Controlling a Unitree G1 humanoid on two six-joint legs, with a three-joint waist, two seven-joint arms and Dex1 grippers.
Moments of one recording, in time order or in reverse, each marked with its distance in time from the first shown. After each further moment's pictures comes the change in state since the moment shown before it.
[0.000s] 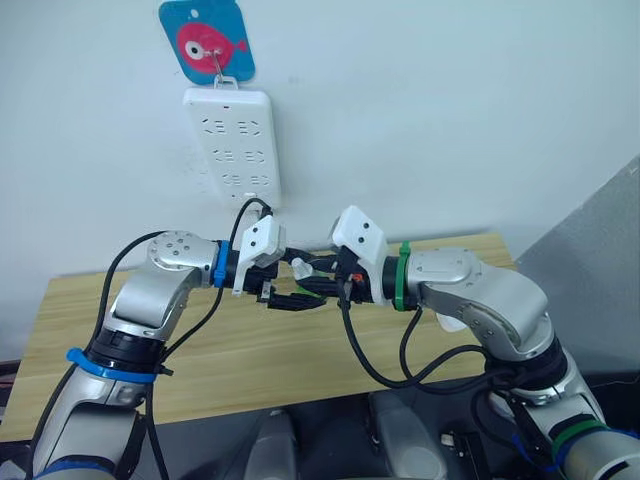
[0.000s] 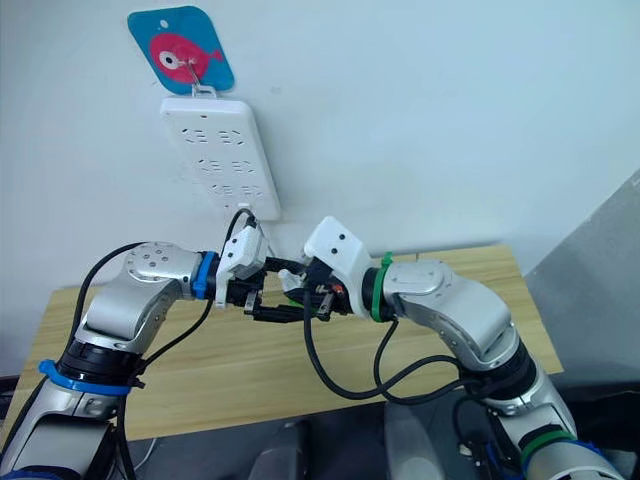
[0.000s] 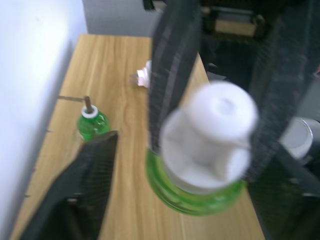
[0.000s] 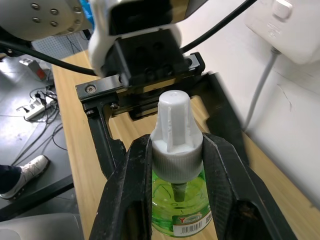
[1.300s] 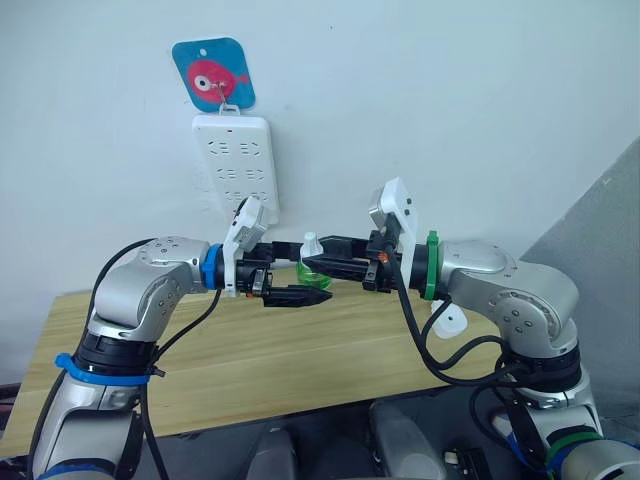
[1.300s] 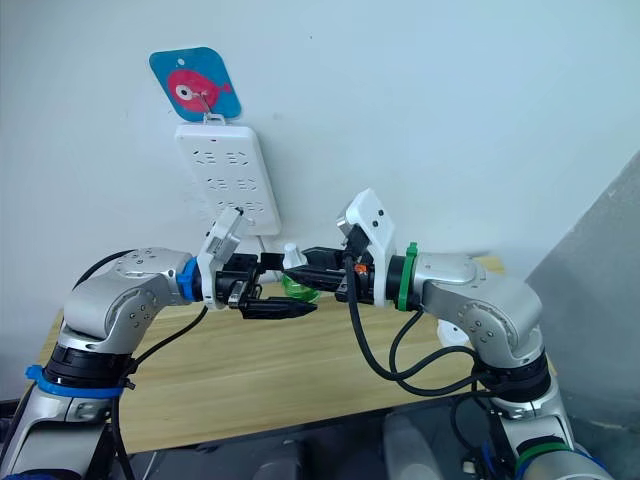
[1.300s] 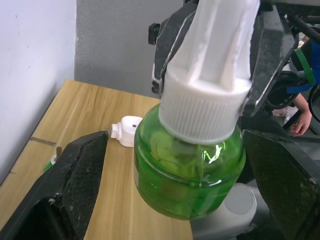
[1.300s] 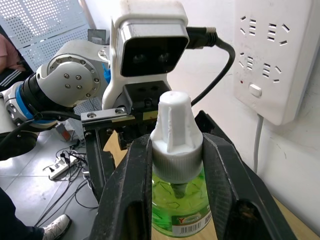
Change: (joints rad) left arm 0.014 -0.010 0.082 -0.076 -0.269 0.321 0.044; right arm 0.050 0.024 -0.234 -0.005 0.233 -0.001 0.006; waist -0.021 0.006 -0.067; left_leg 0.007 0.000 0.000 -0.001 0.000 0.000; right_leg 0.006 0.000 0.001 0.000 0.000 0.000
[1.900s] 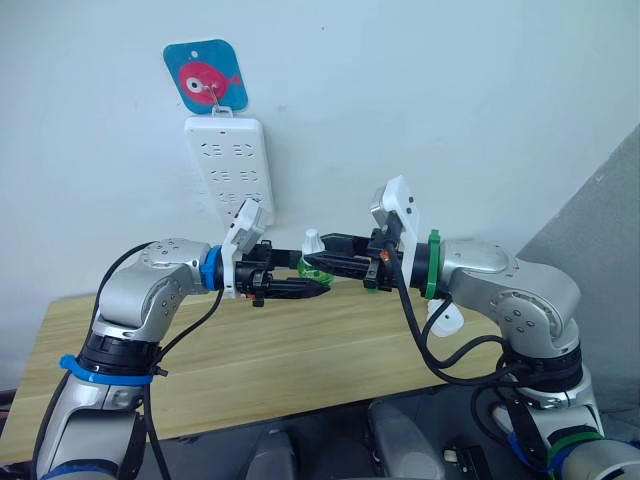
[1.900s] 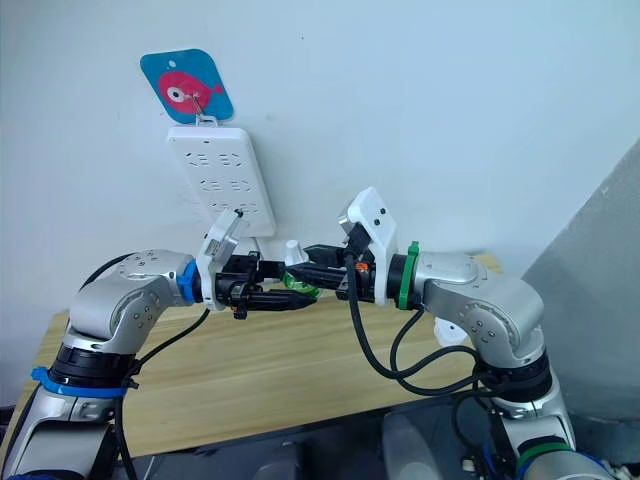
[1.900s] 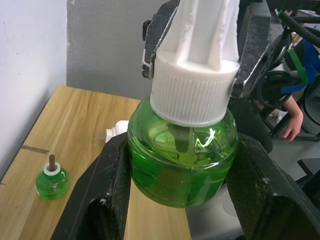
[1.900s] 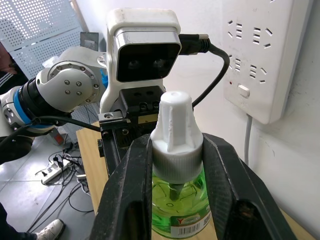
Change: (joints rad) left arm 0.012 -0.016 -0.001 0.031 0.017 -0.067 -0.023; right arm 0.000 -0.011 -0.001 -0.002 0.006 -0.010 -0.012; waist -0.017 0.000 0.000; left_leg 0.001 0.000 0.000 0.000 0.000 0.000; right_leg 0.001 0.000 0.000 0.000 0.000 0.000
